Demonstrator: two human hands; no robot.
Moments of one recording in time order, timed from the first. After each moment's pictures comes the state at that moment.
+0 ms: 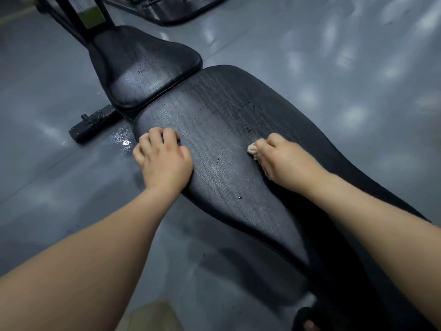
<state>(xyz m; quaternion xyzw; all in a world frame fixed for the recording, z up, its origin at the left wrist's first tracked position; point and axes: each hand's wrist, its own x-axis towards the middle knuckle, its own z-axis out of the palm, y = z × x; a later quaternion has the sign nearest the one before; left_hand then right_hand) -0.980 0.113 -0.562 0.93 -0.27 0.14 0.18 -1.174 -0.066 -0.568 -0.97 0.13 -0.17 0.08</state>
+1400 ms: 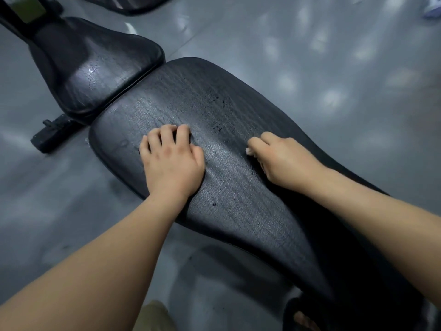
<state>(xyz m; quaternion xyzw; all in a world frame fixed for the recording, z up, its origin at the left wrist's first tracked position) -1.020 0.054 -0.578 0.90 -0.38 0.18 0.11 -1.206 -0.100 -0.577 -0.98 0.15 -0.10 0.07</state>
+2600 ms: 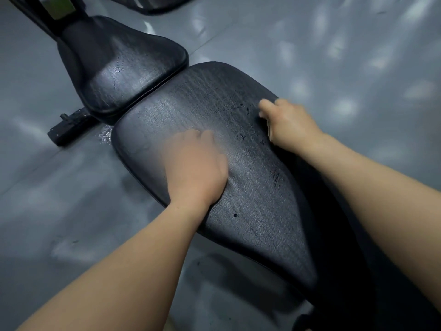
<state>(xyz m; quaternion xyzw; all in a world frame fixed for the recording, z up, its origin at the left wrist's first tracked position) -1.017 0.054 -0.576 0.90 -0.38 0.17 0.10 -1.110 -0.165 -0.572 -0.96 0.25 -0.13 0.07</state>
